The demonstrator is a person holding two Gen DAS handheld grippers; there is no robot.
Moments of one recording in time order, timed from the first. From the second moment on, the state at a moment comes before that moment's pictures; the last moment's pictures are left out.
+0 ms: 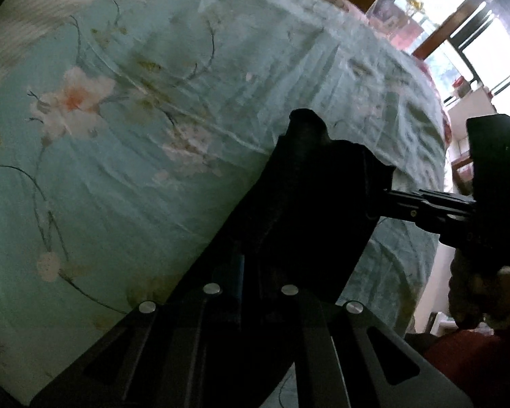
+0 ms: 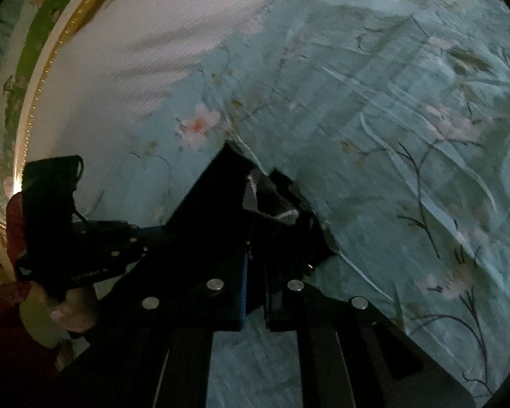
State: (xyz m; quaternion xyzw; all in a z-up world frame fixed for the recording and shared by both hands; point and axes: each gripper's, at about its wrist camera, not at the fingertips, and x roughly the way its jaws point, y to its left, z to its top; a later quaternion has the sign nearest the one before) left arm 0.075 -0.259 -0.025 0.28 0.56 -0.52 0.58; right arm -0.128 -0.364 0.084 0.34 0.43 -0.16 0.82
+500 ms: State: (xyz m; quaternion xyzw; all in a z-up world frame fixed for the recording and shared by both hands) left arm 0.087 -0.294 -0.034 0.30 0.57 -0.51 0.58; right arm -0.145 -0.378 0.058 0.37 0.45 -0.19 0.79
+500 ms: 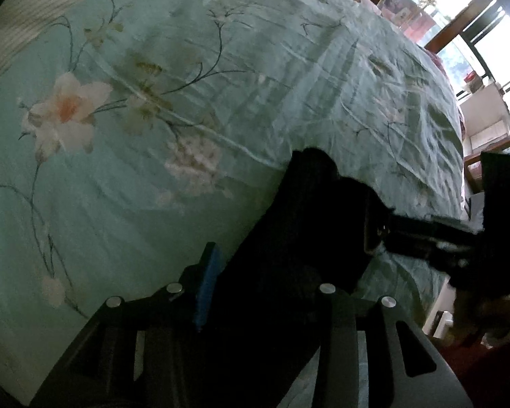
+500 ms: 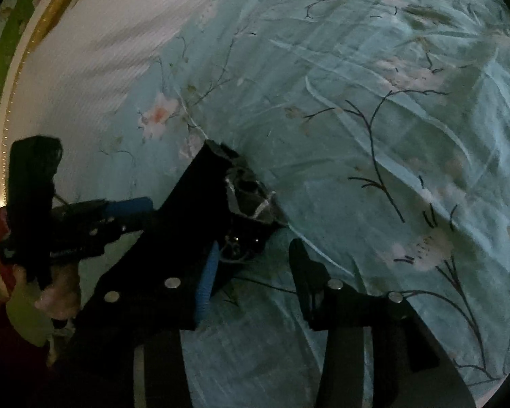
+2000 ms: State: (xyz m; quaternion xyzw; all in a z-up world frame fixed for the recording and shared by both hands) left arm 0.117 -0.128 0.036 0.10 0.57 -0.50 0.64; right arm -0.060 -0.246 0.076 0.40 0.42 0.13 0.81
